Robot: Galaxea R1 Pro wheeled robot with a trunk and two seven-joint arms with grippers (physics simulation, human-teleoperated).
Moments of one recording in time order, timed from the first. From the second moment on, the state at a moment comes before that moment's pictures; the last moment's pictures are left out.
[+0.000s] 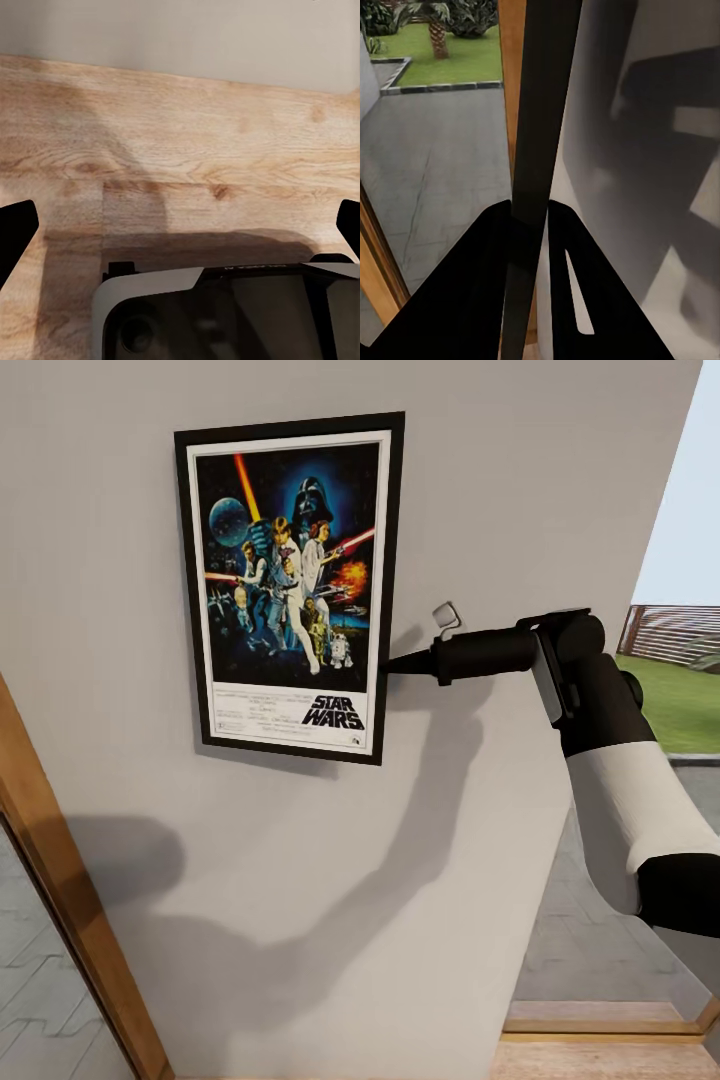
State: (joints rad) left arm 0.03 0.11 0.16 -0.48 0.05 -0.12 -0.39; right arm -1.36 -0.09 0.14 -1.07 0.01 0.86 1.44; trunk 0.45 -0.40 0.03
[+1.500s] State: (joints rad) left arm 0.03 0.12 0.16 -0.47 0.05 -0.12 -0.39; right arm -1.35 -0.09 0.14 -1.07 0.01 0.79 1.45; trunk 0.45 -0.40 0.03
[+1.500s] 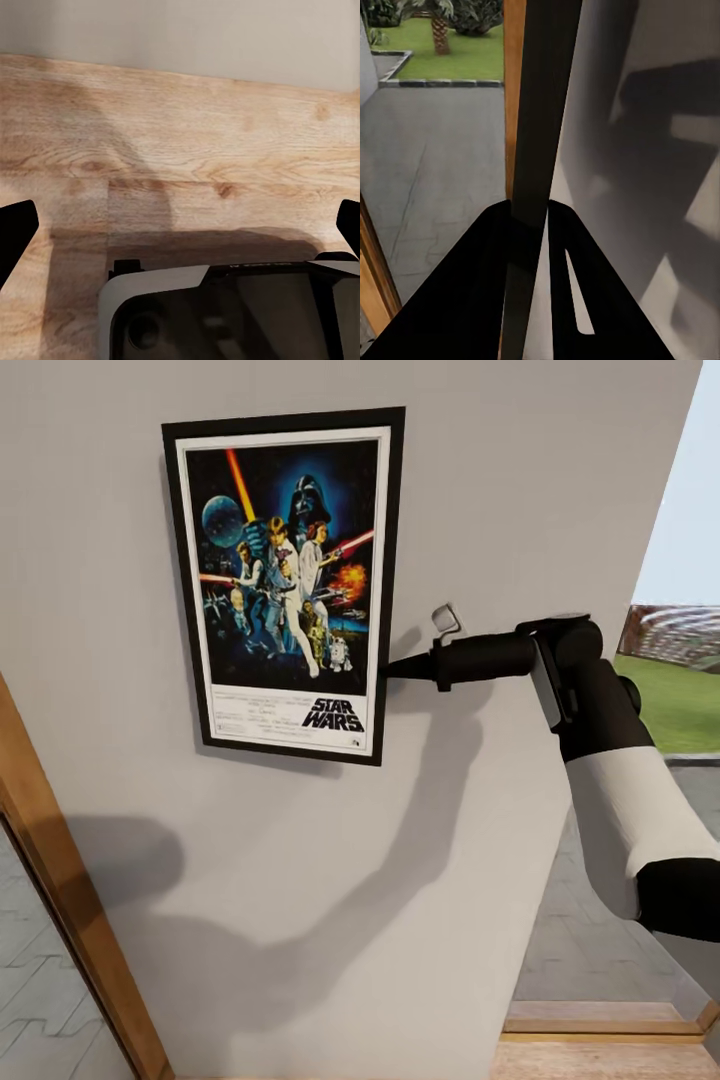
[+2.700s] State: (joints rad) left arm 0.03 0.12 0.16 -0.47 0.05 -0.12 -0.39; right arm -1.27 -0.09 0.14 -1.08 0.01 0.68 1.45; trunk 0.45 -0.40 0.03
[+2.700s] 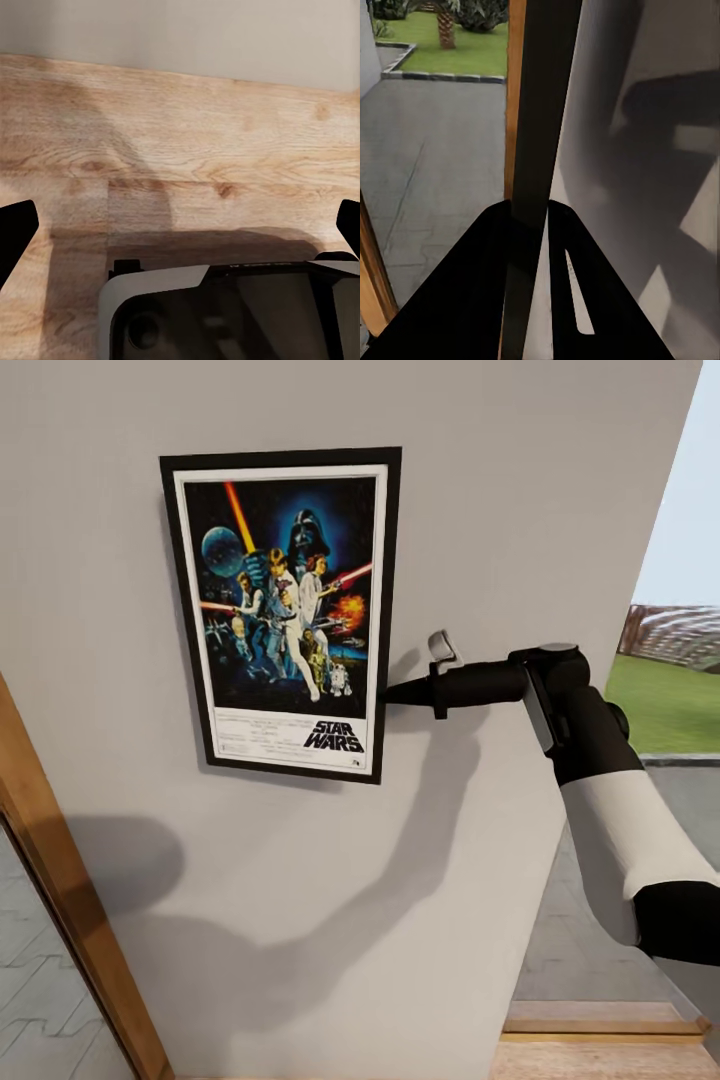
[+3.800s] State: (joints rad) left arm 0.03 0.12 0.16 -0.47 0.05 -0.12 -0.39; right arm -1.25 -0.09 0.14 -1.07 0.01 0.66 1.45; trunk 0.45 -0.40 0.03
